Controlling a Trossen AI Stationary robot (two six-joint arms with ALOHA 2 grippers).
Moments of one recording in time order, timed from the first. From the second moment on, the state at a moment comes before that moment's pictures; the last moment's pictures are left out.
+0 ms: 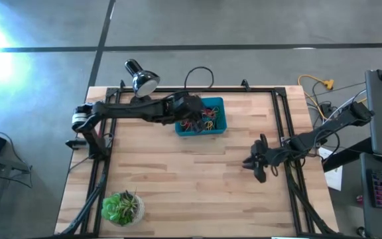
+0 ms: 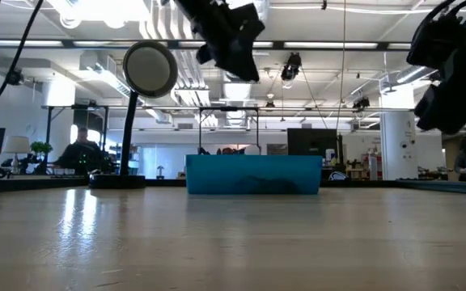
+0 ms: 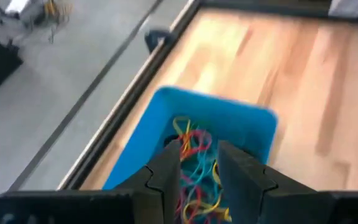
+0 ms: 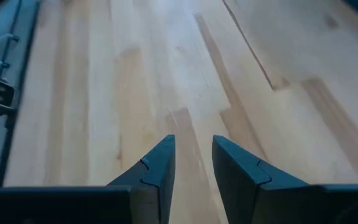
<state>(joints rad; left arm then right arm) 0.15 1.72 1.52 -0.47 -0.42 -0.07 0.45 0.82 0.34 -0.26 0.24 0.76</state>
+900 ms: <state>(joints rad) 0.09 1.40 1.39 -0.12 -0.09 0.16 0.40 0.70 0.83 -0.56 0.52 0.11</state>
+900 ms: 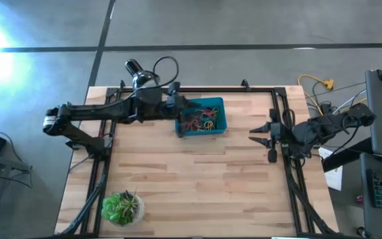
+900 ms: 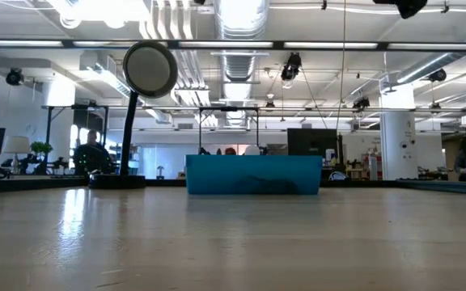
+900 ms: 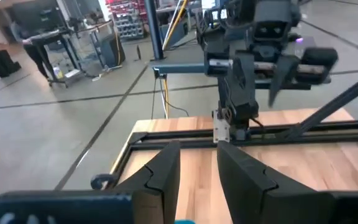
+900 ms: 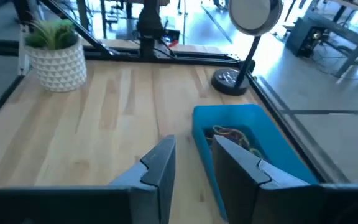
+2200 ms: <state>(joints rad) 0.16 0.78 0.30 0.79 0.23 0.06 0.12 0.04 0.29 -0.22 -0.03 0.21</state>
